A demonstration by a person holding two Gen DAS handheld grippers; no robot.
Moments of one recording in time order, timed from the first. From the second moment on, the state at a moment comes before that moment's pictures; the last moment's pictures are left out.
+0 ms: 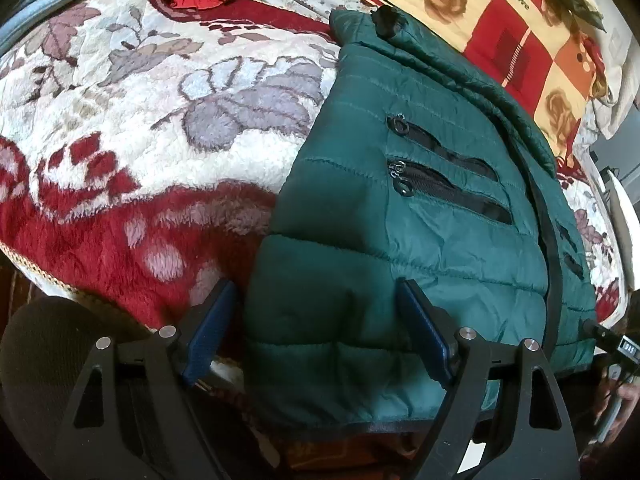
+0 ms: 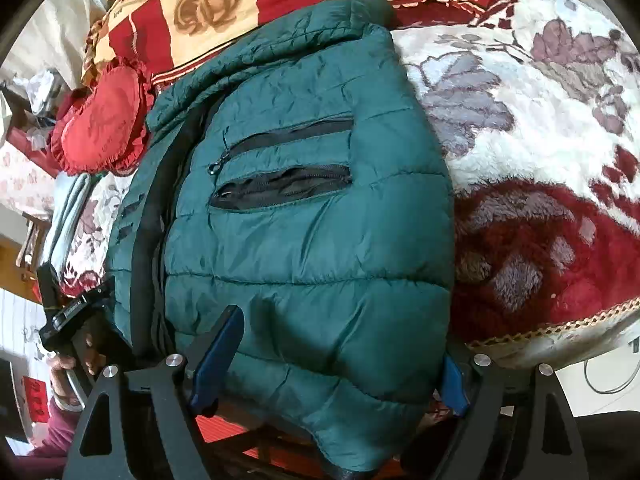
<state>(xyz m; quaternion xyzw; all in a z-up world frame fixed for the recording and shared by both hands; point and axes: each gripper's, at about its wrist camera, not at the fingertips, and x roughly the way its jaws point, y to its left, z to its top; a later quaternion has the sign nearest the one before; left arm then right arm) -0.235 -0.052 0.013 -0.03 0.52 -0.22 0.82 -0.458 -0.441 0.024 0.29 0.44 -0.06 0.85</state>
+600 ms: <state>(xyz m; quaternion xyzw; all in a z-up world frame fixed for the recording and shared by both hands) -0.238 -0.052 0.009 -0.03 0.52 -0.23 0.82 -0.459 -0.437 0.020 0.29 0.44 -0.06 0.85</state>
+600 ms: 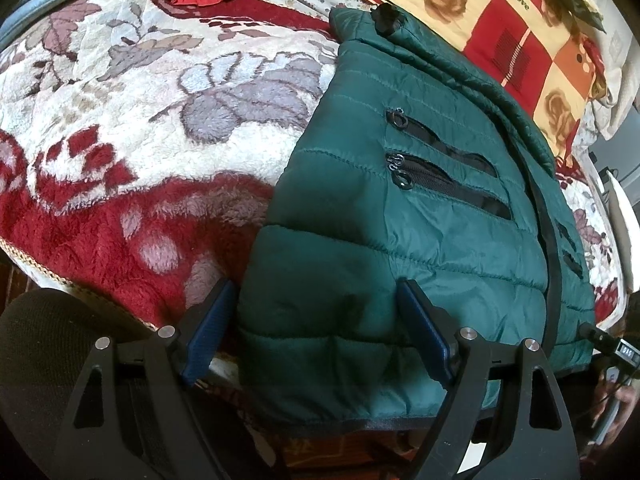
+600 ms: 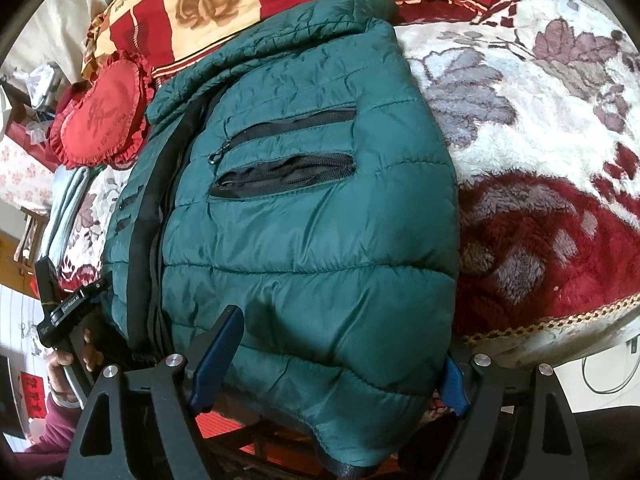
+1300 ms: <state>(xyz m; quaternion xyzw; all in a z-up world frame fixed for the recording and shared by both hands) -0.239 -0.055 0.006 -0.02 0.53 -0.23 0.82 -0.456 -0.429 0.022 0.26 0.45 -0.06 0.85</state>
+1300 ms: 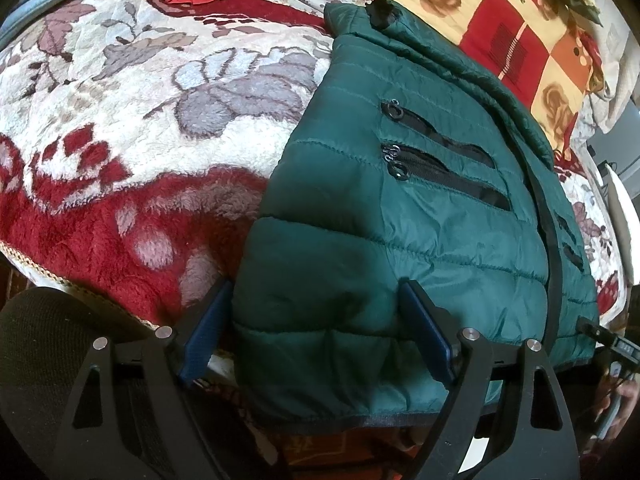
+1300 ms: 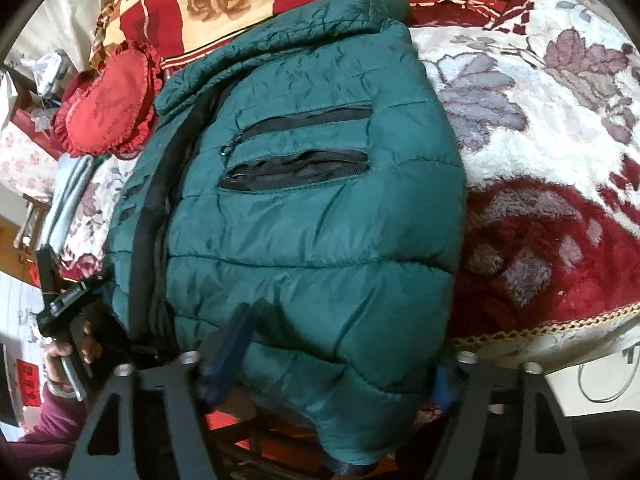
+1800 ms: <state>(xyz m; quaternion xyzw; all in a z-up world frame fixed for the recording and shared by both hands) -0.240 -0.058 0.034 -0.03 0.53 -0.30 0.79 -0.461 -0.440 0.066 0.27 0.37 -0.01 0.89</state>
